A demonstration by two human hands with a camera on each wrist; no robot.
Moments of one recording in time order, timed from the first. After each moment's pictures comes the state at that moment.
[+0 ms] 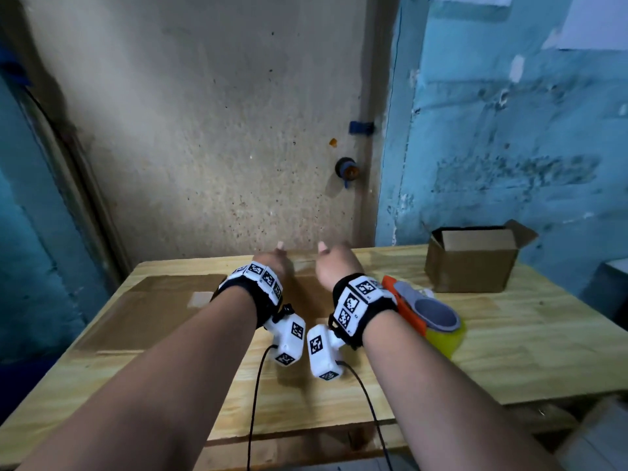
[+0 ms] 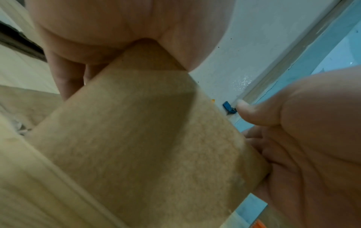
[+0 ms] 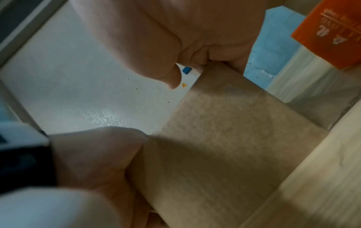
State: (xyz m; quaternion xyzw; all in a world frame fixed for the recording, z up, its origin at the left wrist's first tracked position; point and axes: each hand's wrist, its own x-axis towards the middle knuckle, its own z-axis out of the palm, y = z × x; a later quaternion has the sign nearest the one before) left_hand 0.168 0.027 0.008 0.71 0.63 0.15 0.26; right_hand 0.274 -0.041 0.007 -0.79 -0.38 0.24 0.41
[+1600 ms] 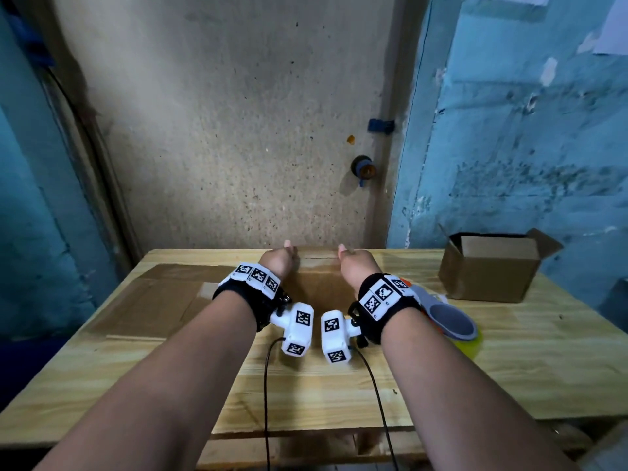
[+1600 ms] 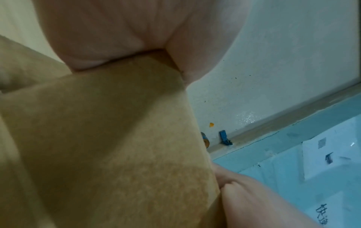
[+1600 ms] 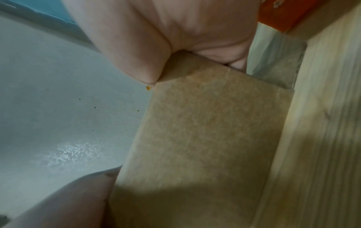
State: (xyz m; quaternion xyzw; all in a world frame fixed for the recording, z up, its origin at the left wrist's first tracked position) left_hand 0.162 0.042 -0.001 0.64 0.64 0.21 0.38; right_hand 0.298 -0.020 -0.017 -0.77 -0.35 0.31 0.45
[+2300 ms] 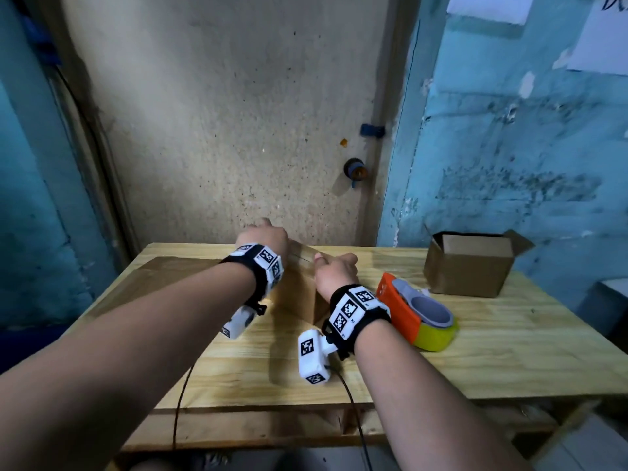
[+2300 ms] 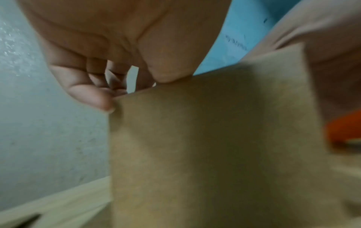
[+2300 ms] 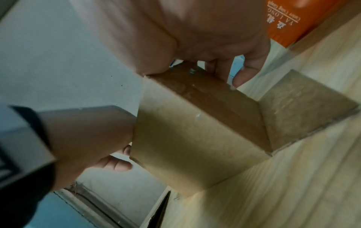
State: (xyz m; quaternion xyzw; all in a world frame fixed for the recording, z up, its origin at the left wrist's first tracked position) left_hand 0.150 0.025 0.025 0.80 0.60 0.00 -0.05; right_hand 0.260 -0.045 -0.028 -0.79 -0.32 0.26 0.45
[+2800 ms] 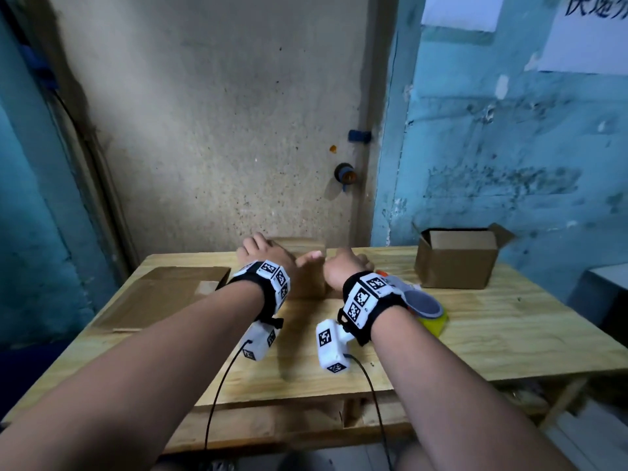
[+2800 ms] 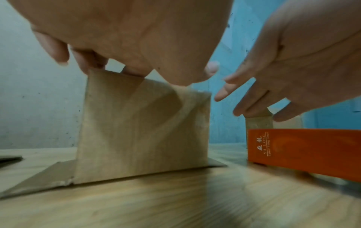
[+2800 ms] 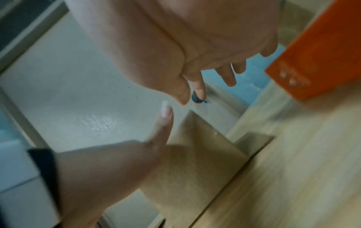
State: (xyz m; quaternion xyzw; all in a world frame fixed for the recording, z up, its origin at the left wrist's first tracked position) left_hand 0.163 0.000 -0.001 0.74 0.67 0.06 -0.02; right_hand 0.278 -0.074 0.007 -0.86 -0.38 0.18 0.28
